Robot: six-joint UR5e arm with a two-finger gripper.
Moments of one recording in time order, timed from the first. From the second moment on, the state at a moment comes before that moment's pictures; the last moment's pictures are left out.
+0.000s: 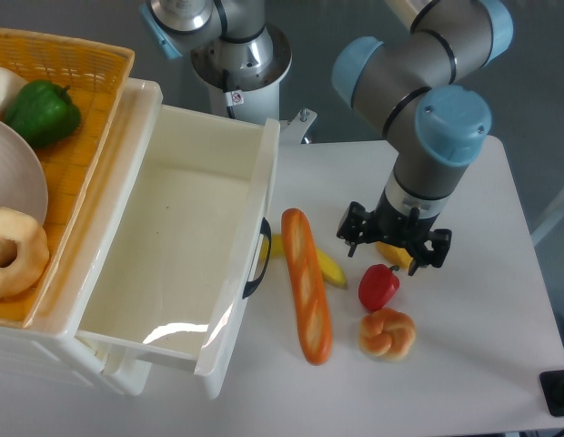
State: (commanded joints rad) arm 2.66 -1.98 -1.37 -1.34 1.43 0.93
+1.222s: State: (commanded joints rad) arm 2.60 -2.04 -1.56 -1.21 1.50 0.79
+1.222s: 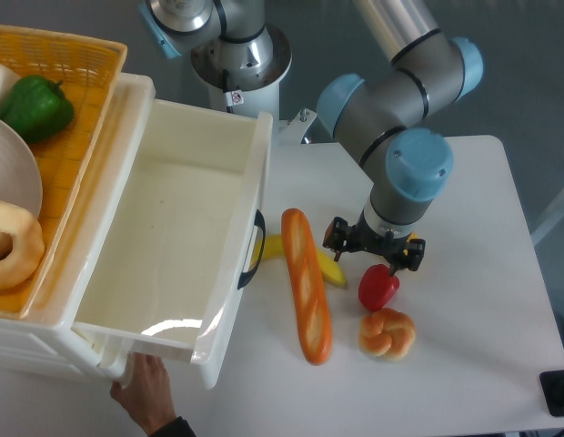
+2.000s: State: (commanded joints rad) arm 2.51 -2.09 -1.60 -1.18 1.50 0.69
